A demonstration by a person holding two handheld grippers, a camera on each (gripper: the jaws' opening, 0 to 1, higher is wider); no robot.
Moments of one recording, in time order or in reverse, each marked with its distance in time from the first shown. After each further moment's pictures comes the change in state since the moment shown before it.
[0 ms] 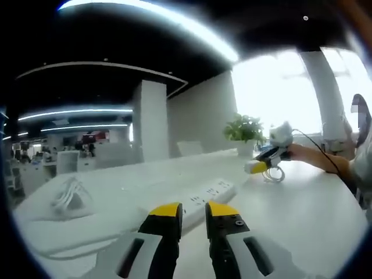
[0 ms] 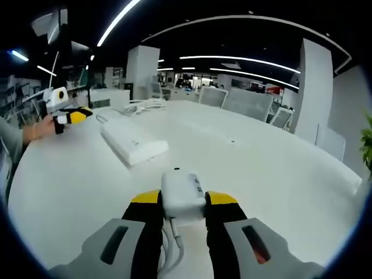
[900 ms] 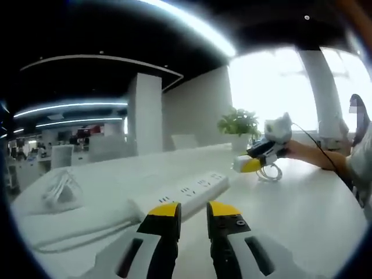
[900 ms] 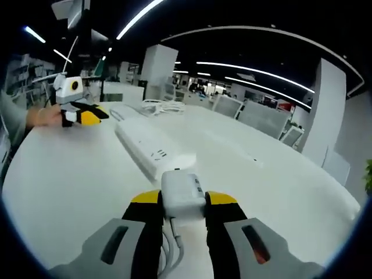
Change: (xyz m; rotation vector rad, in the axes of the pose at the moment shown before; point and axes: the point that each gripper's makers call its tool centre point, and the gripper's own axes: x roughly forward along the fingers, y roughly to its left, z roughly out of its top) left arm 0.005 -0.012 -0.013 0.002 0.044 -0.030; right arm 0.024 0.043 0.022 -0.134 -0.036 0.041
